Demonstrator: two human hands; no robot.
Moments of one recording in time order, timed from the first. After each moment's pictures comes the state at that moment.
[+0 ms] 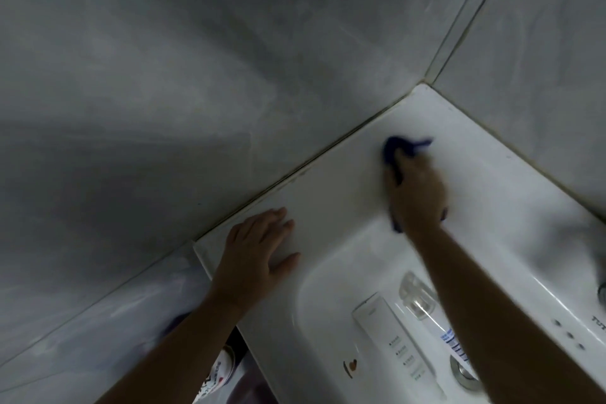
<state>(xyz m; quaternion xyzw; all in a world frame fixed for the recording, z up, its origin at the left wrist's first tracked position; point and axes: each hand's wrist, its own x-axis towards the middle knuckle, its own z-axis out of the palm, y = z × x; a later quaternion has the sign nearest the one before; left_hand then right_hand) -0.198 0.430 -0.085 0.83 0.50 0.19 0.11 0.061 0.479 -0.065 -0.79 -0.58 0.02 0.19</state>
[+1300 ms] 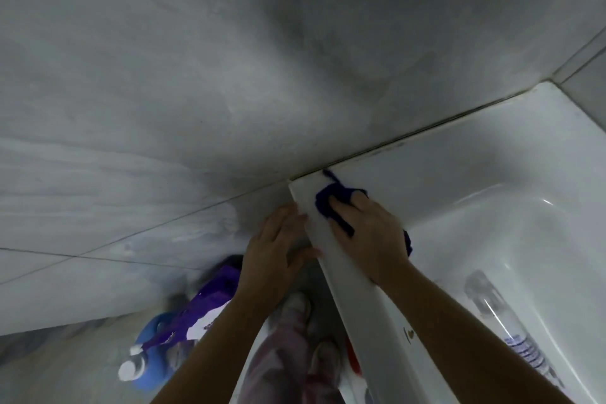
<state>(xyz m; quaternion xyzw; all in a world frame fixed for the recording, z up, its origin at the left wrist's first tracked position) -0.276 0.342 -0.088 0.72 0.63 0.26 0.16 -0.099 0.400 -0.072 -0.51 -0.82 0.13 0.20</state>
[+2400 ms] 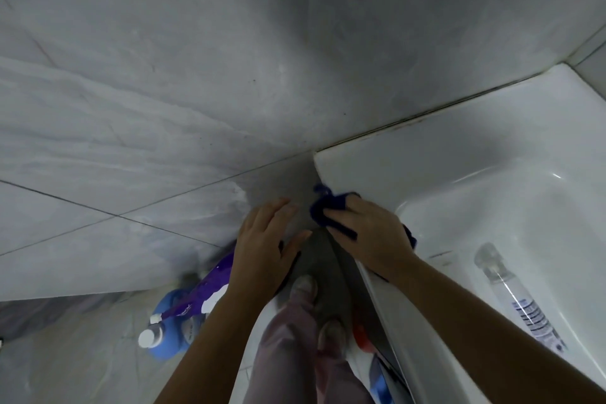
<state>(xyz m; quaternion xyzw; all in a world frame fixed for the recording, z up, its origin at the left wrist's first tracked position) -0.307 0.292 -0.056 0.70 0.65 0.27 0.12 -0.124 0.348 -0.069 -0.43 -0.87 0.17 0.17</state>
